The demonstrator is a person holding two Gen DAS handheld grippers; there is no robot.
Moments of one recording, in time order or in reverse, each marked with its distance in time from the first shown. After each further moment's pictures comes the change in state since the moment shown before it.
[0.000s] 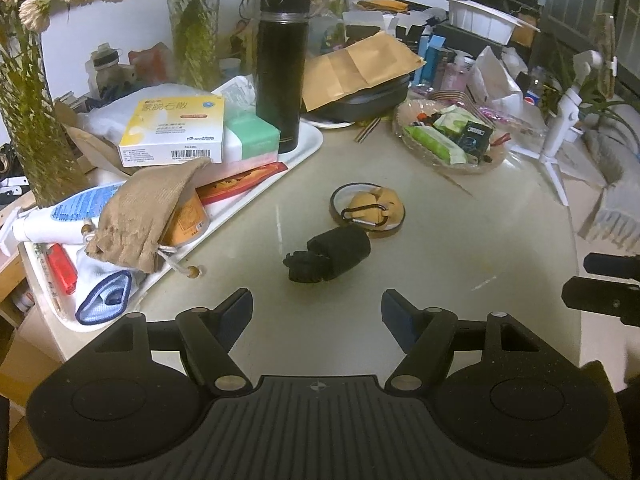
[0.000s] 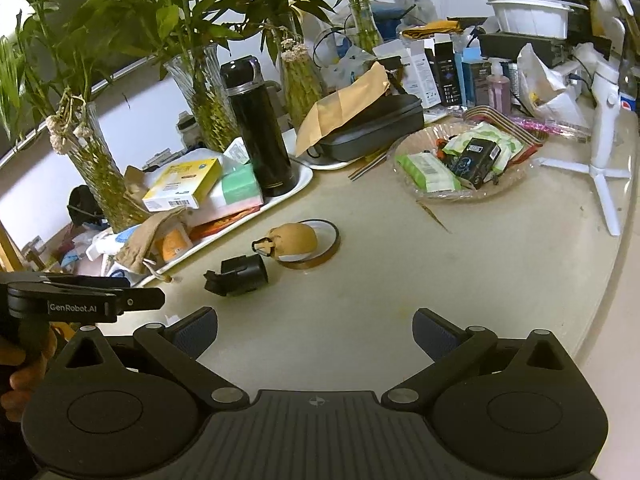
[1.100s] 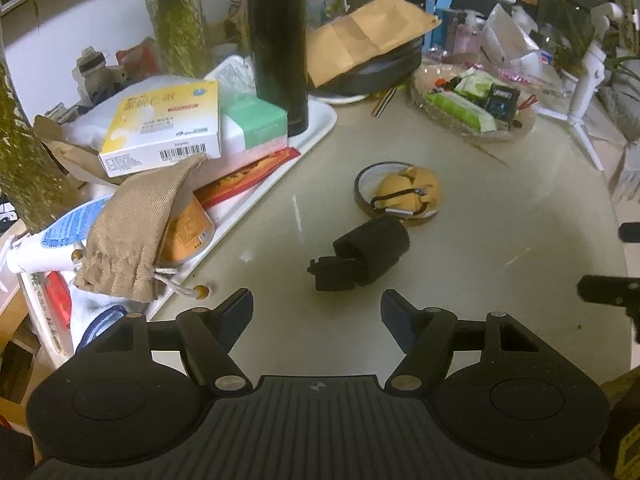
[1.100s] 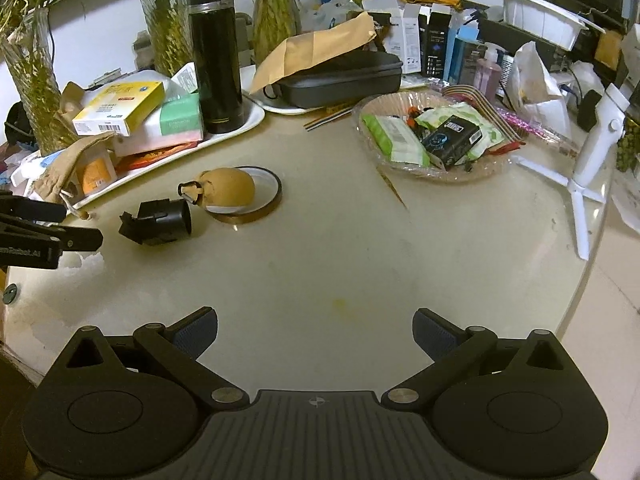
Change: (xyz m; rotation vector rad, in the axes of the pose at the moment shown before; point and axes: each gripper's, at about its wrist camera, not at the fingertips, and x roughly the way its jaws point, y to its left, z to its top) left arm 0.050 0.007 0.015 0.100 0.081 0.059; right arm 0.054 -0.002 0.008 -0.156 0.165 -0.211
